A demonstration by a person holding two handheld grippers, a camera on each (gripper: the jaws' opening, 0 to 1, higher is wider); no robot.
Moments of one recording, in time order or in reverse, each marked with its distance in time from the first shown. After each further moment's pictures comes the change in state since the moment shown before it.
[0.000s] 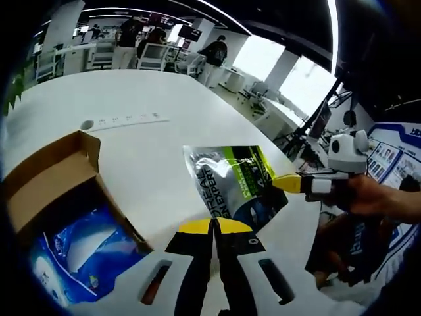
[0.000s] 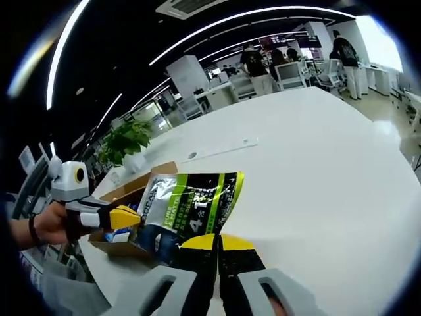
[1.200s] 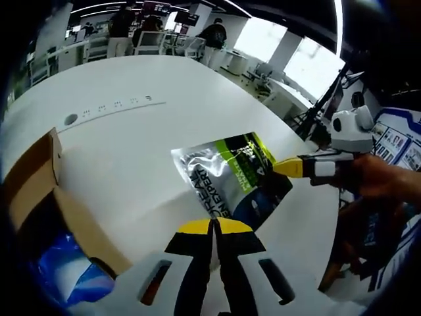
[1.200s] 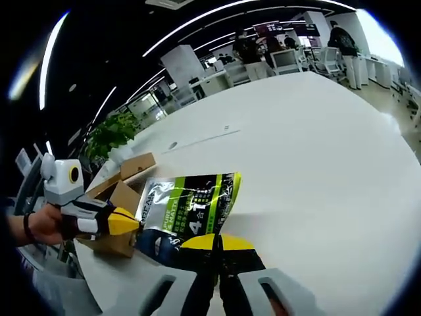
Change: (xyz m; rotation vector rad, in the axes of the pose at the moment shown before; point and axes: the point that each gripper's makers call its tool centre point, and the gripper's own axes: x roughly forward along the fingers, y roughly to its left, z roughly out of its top) left arm 0.062 0.018 -0.011 0.048 0.115 0.058; right arm 0.040 -0.052 -0.005 0.016 0.079 -0.011
